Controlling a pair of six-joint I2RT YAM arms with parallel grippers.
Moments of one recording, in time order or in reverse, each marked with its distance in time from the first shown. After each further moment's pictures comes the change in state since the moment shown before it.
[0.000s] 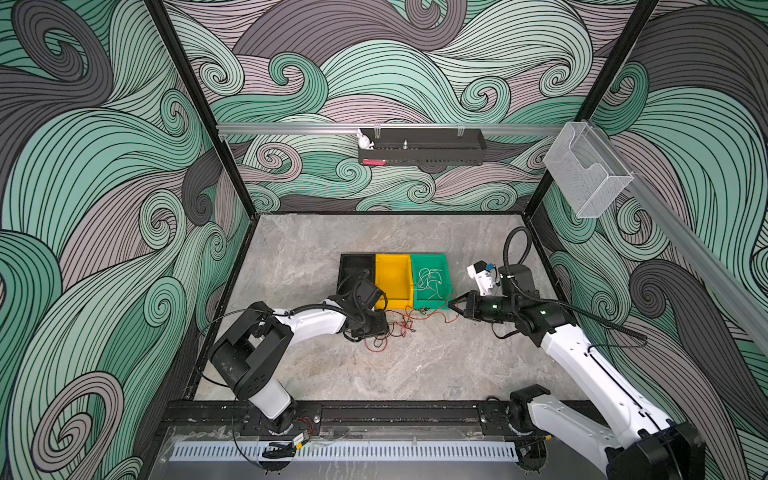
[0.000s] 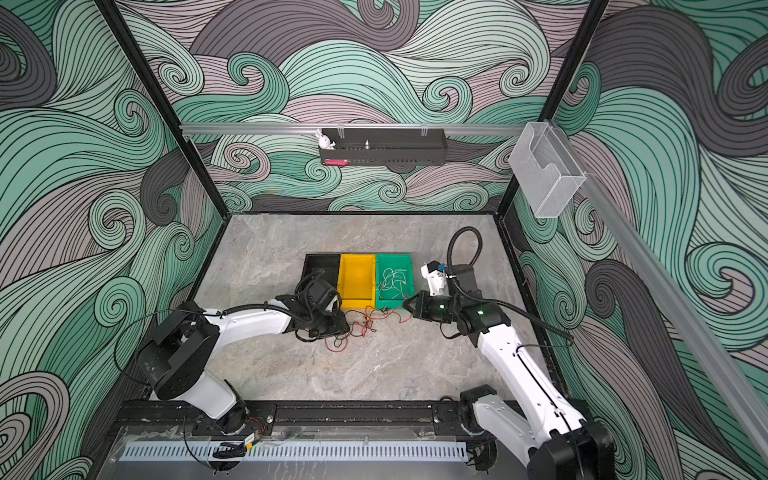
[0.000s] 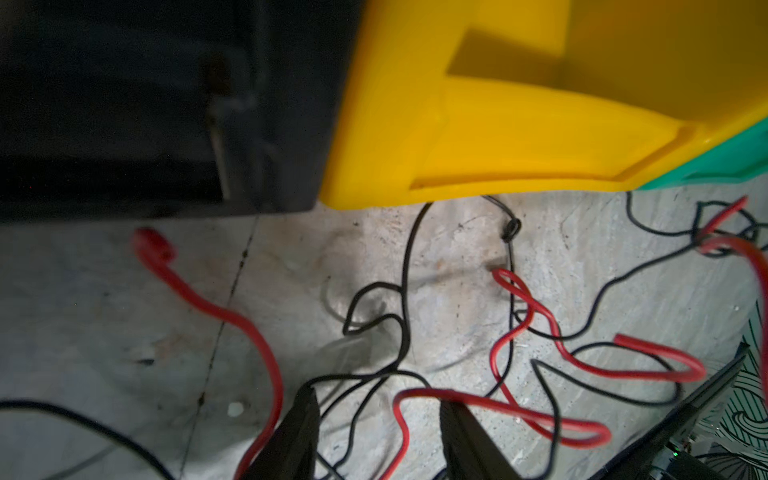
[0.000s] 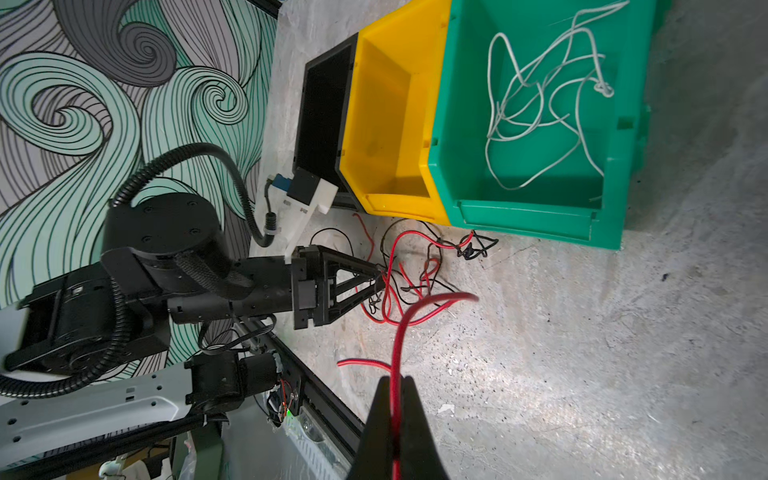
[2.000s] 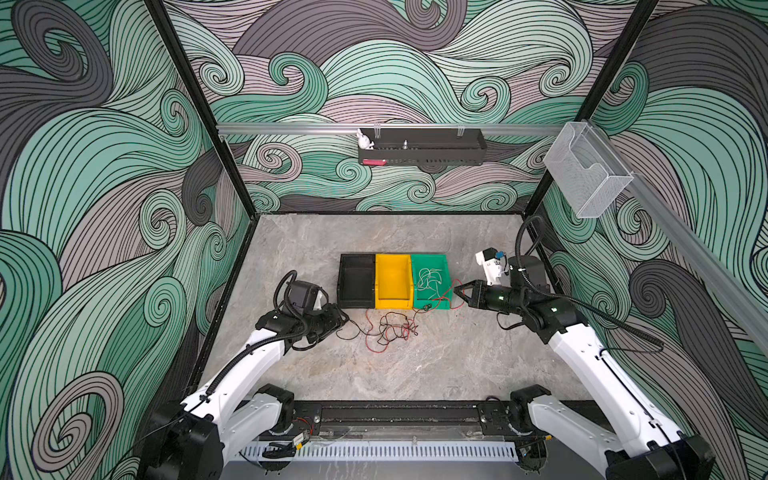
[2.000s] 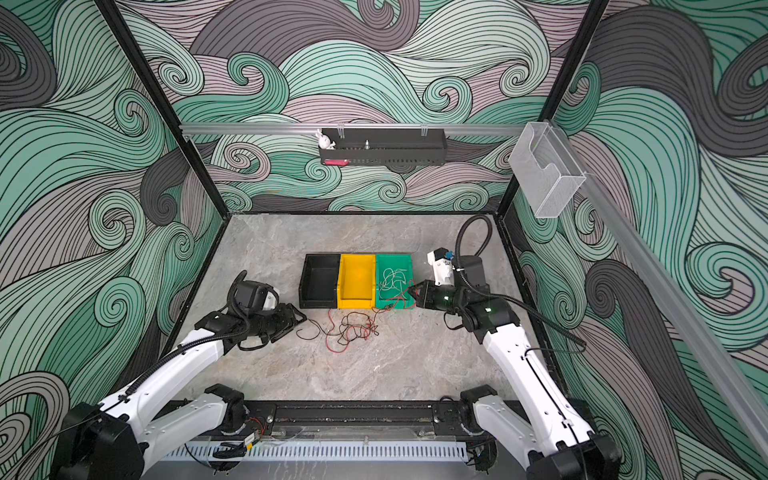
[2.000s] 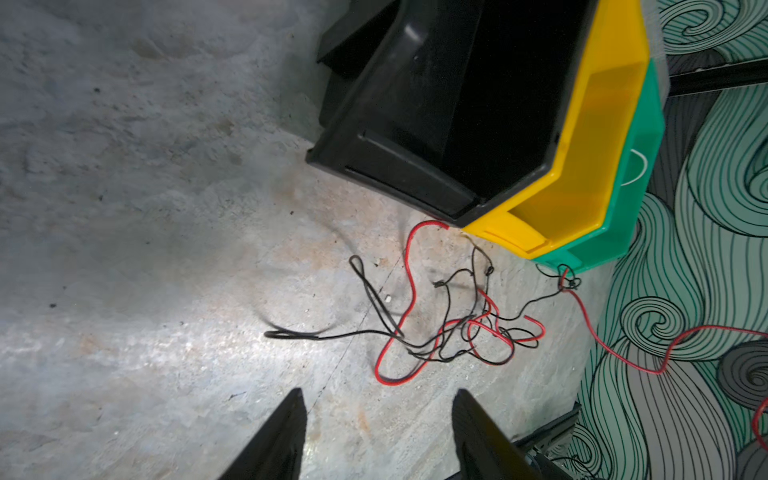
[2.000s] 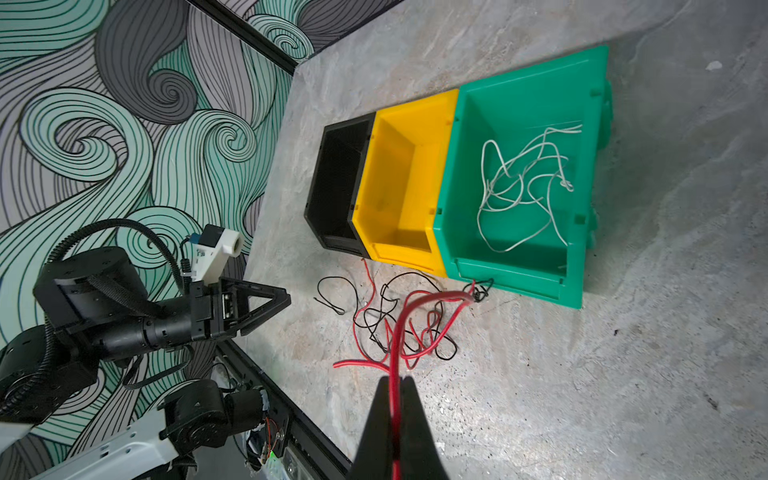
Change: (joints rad) left arm 0.406 -0.606 -0.212 -0.225 0.154 -0.026; right arm -0.013 -0.021 0.117 -0.013 0.036 -0.028
